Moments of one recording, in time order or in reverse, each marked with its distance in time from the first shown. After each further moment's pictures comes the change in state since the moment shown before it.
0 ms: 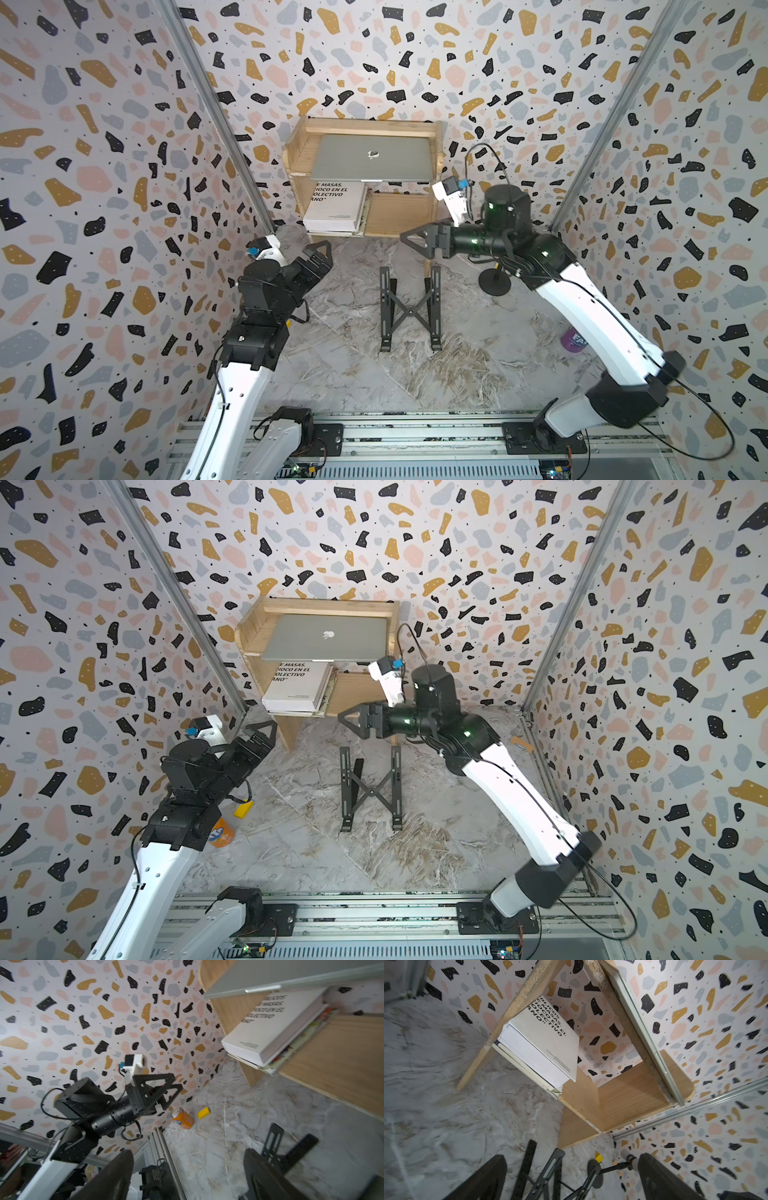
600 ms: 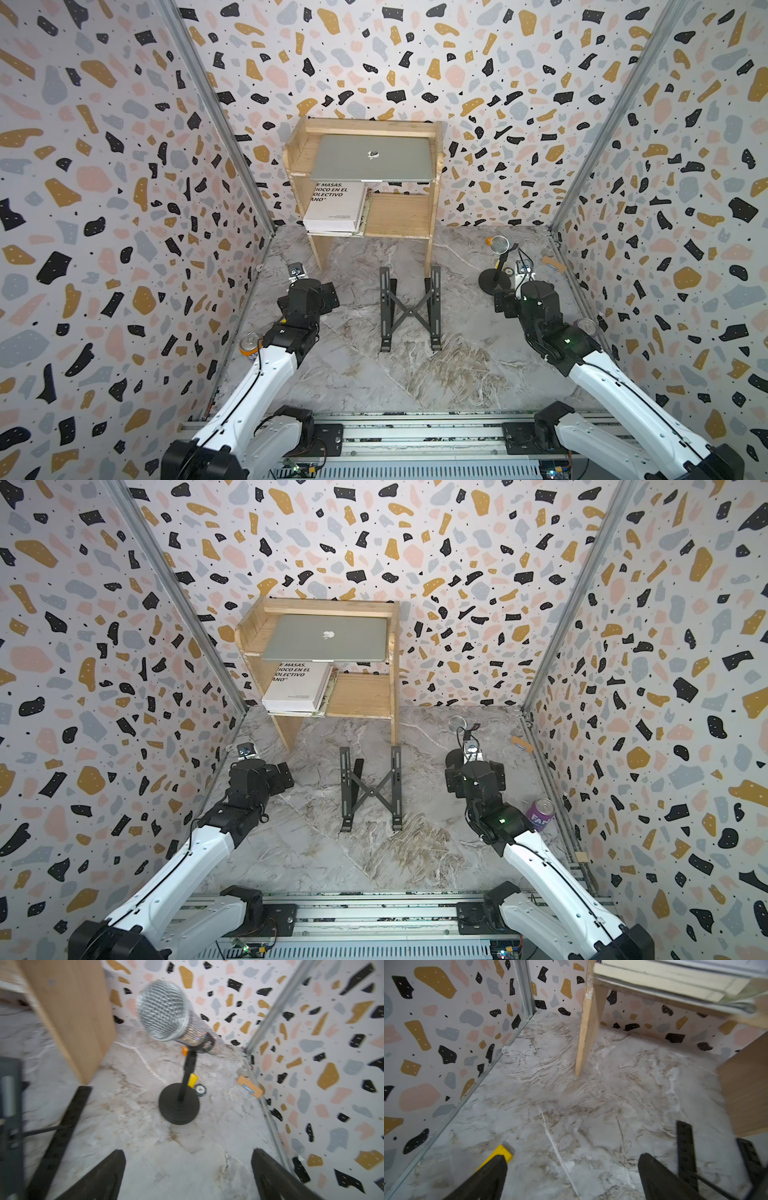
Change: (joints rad) left arm -0.060 0.206 -0.342 0.184 -0.472 0.480; right arm -0.272 -0.523 -1.045 0.357 0.952 -0.382
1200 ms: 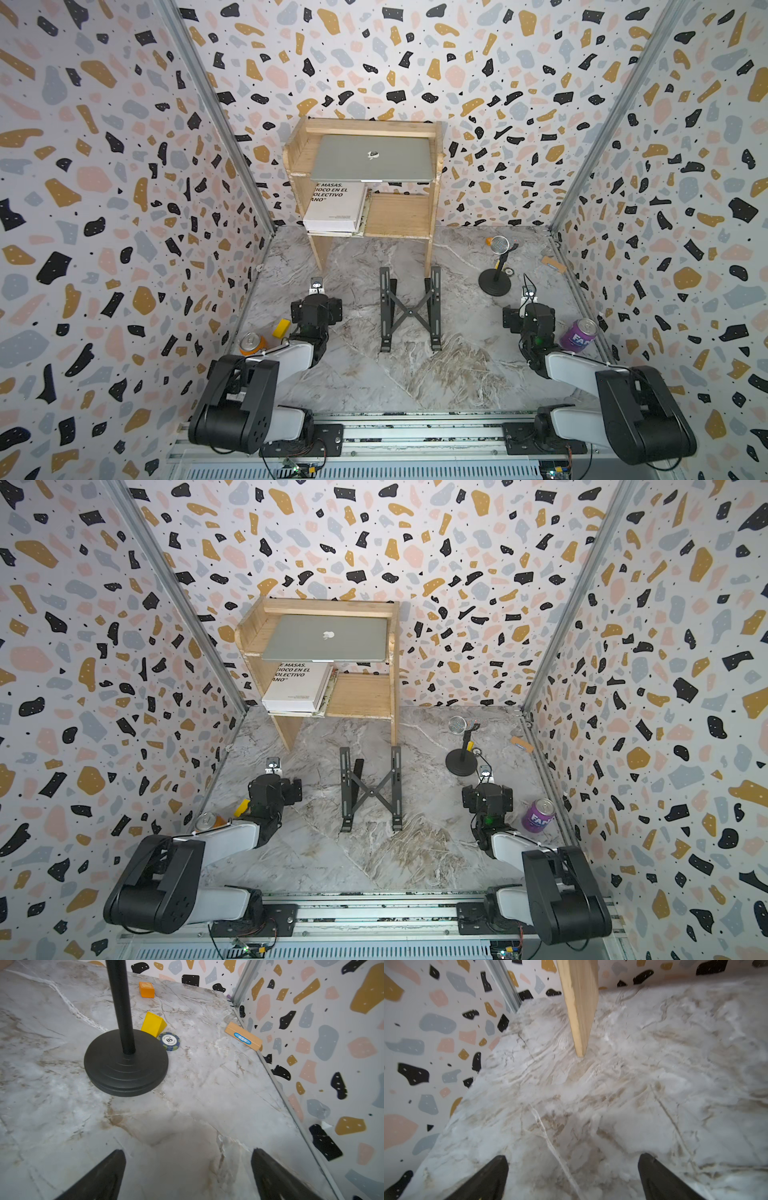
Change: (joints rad) left arm 0.057 0.349 -0.299 0.688 0.066 0.287; right arm -0.291 0.439 -0.425 0.847 -0.169 -0.095
